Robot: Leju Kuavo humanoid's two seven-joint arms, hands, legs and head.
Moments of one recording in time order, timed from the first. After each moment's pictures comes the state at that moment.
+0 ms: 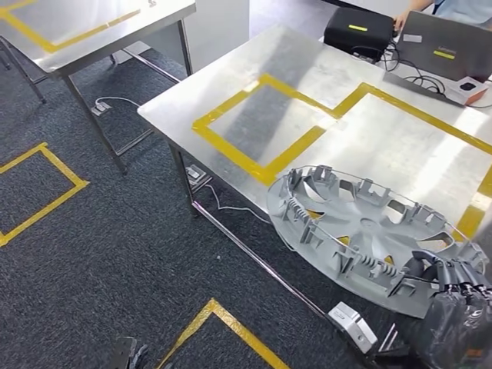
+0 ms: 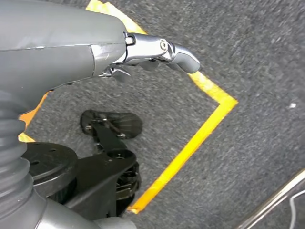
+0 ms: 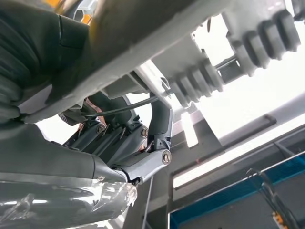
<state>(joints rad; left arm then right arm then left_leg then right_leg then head) -0.08 -0.24 1.11 -0.22 -1.04 -0.08 -0.58 0.34 0.25 0.06 -2.08 1.57 -0.69 -0.29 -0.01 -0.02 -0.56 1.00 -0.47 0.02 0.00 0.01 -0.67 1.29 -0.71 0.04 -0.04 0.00</state>
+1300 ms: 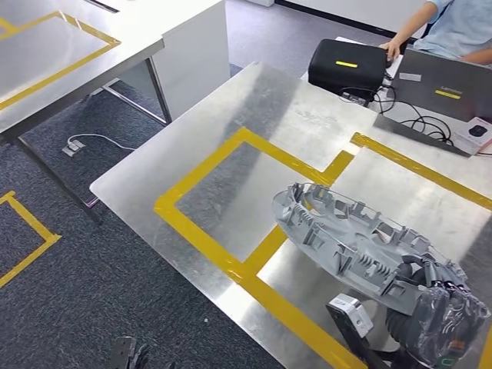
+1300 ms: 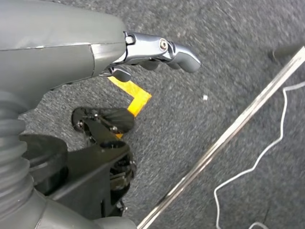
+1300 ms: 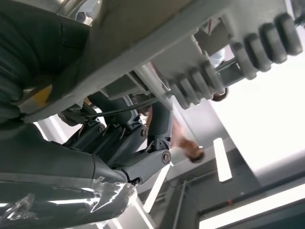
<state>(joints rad) -0.09 -0.24 1.12 -0.22 -1.03 -0.08 -0.59 0.35 0.20 0.08 -1.98 1.57 -0.69 -0.12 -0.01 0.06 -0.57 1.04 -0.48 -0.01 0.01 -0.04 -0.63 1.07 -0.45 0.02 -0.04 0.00</state>
